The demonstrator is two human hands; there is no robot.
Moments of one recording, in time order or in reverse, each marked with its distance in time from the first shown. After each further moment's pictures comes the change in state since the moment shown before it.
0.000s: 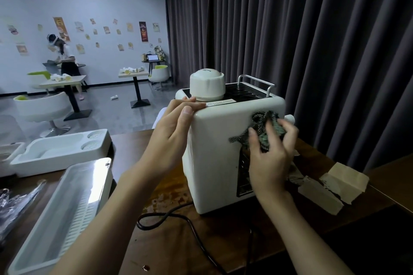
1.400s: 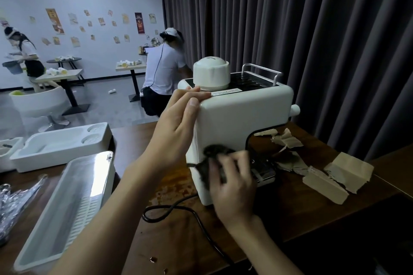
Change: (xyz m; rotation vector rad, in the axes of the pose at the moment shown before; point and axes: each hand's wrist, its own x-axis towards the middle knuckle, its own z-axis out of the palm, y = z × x) left_hand -0.001 -0.003 0.001 -0.025 -0.001 0.048; right_hand -0.088 -0.037 0.011 0.023 -0.212 -0.105
